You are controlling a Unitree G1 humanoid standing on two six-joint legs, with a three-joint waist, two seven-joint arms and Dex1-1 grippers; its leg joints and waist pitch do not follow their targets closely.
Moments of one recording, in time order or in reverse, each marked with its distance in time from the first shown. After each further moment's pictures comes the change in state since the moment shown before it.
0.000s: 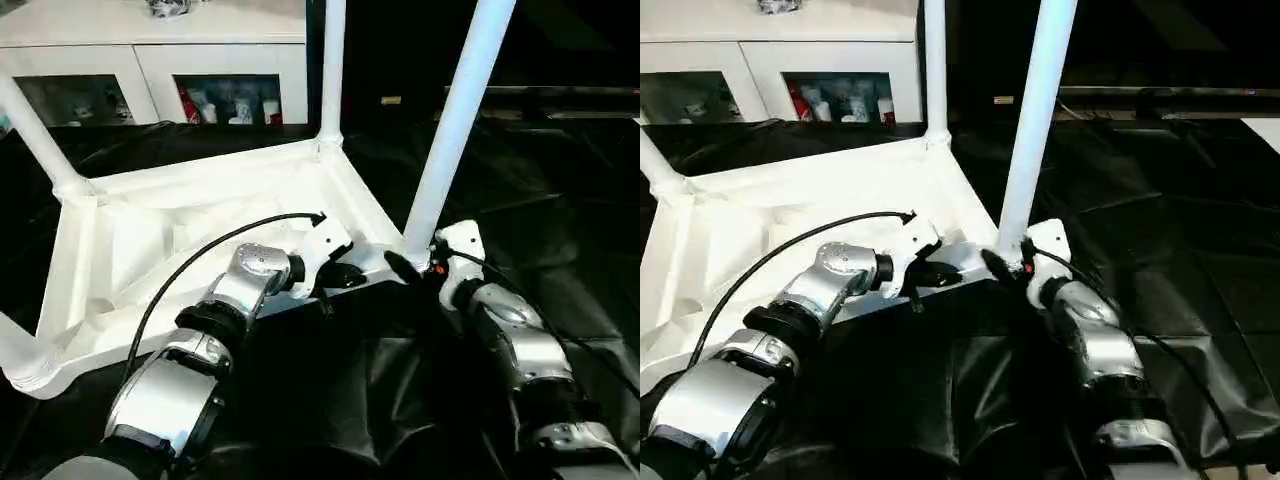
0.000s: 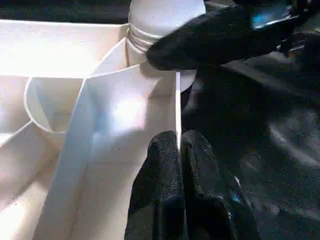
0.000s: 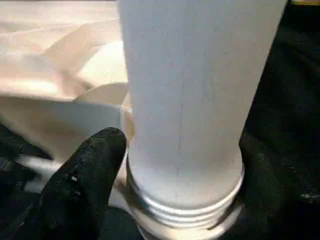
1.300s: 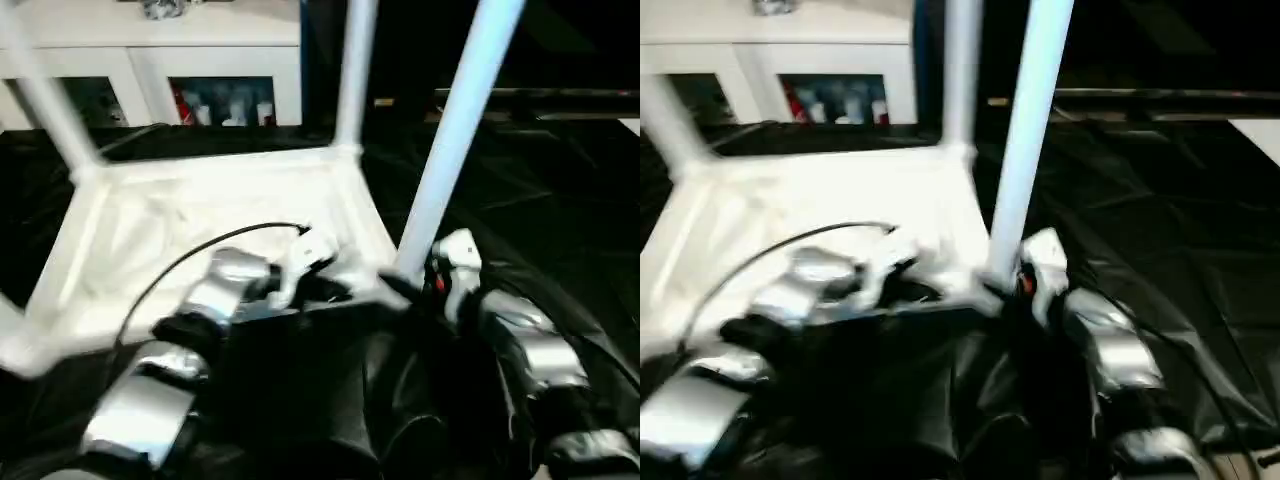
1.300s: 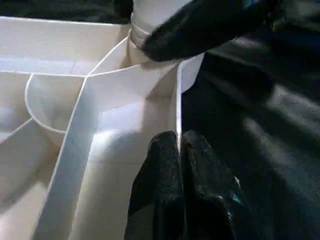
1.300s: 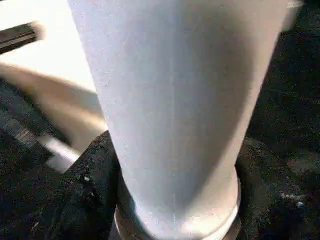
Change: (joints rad) left arm 0.049 0.023 -0.006 -0.064 -0.003 0.015 -0.011; right arm -0.017 0.014 0.015 0.029 0.025 0.044 -0.049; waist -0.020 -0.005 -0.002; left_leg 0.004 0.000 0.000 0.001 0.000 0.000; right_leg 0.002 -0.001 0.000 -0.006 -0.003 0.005
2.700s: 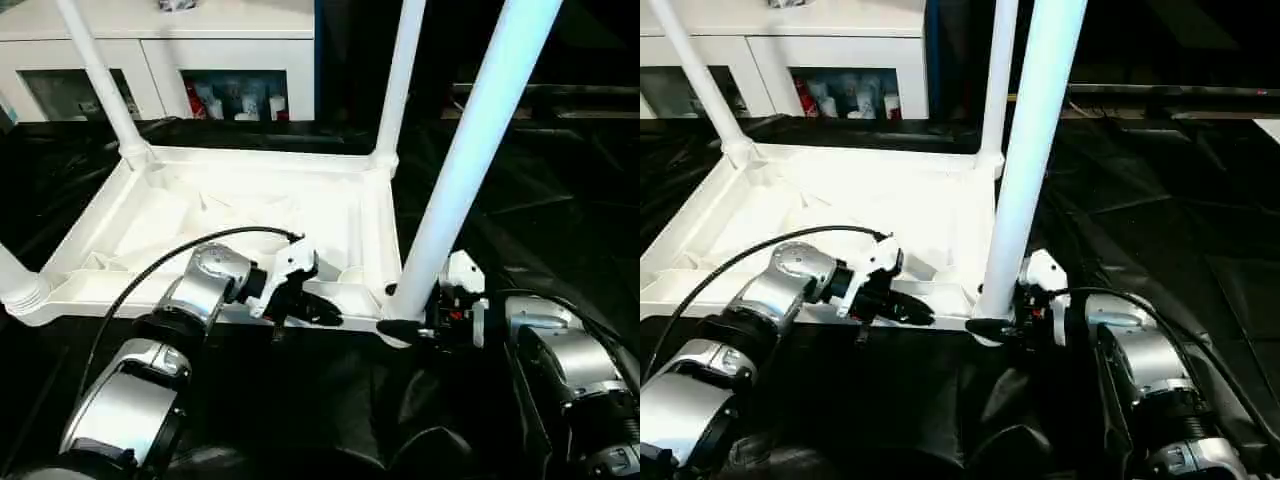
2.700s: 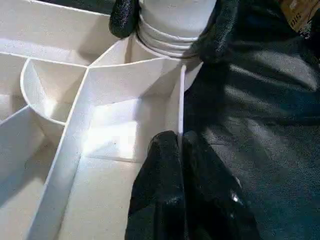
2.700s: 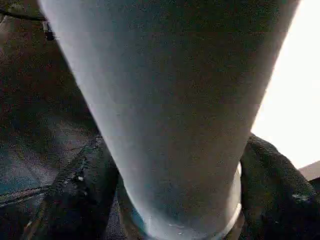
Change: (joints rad) left arm 0.025 0.111 -0.026 -0.043 -0.035 -0.039 -0.404; right arm 0.080 -0.216 0.129 -0.189 0.061 0.014 0.575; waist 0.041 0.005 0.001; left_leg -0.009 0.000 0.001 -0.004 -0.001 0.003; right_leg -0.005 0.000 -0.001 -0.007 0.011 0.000
